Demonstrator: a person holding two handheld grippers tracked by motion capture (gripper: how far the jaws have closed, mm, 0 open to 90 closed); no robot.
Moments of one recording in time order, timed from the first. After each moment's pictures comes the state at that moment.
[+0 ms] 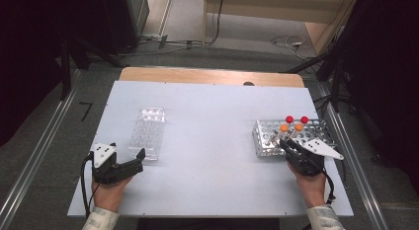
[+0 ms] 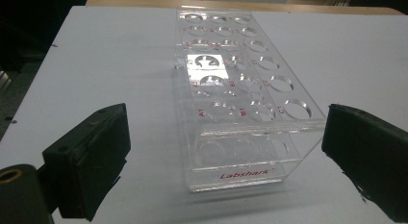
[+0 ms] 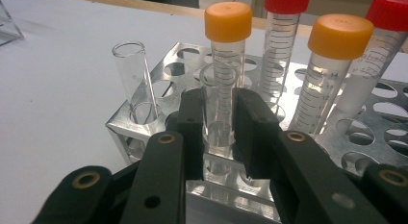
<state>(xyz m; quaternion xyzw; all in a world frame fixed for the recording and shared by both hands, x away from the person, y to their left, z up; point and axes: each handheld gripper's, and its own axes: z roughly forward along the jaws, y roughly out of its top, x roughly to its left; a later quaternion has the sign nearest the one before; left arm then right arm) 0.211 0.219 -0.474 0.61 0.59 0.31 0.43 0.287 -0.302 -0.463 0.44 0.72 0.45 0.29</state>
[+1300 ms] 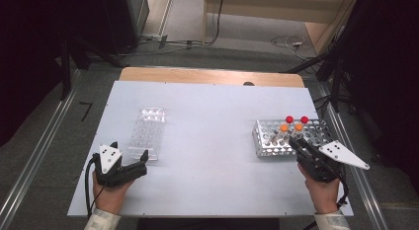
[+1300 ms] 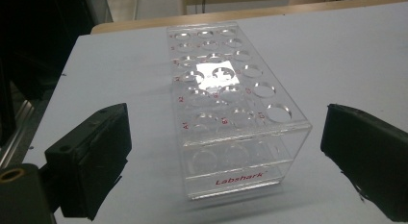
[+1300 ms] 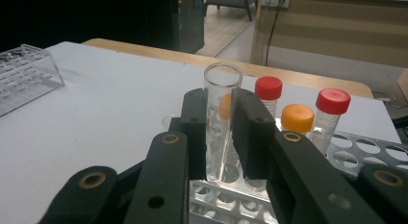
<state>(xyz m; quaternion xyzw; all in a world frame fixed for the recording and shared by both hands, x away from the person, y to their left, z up) 0.203 0.205 -0.467 0.63 0.55 0.36 0.41 0.253 -0.308 -0.414 0.42 0.70 0.50 0.30</state>
